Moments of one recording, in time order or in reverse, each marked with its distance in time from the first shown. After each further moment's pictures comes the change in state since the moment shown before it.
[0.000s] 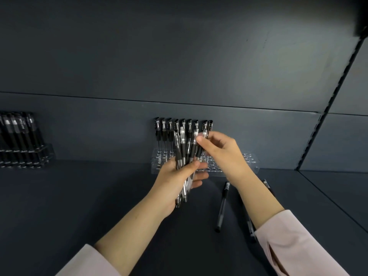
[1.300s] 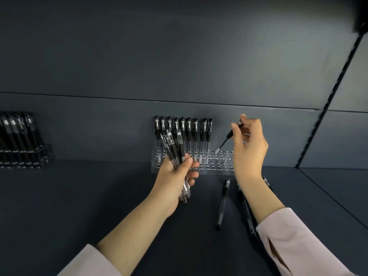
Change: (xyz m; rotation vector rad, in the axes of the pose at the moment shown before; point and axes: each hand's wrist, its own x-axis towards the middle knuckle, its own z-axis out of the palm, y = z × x) left_hand 0.001 -0.006 0.002 -0.010 0.135 0.043; right_hand -0.003 0.011 -0.020 -0.263 0.609 -0.272
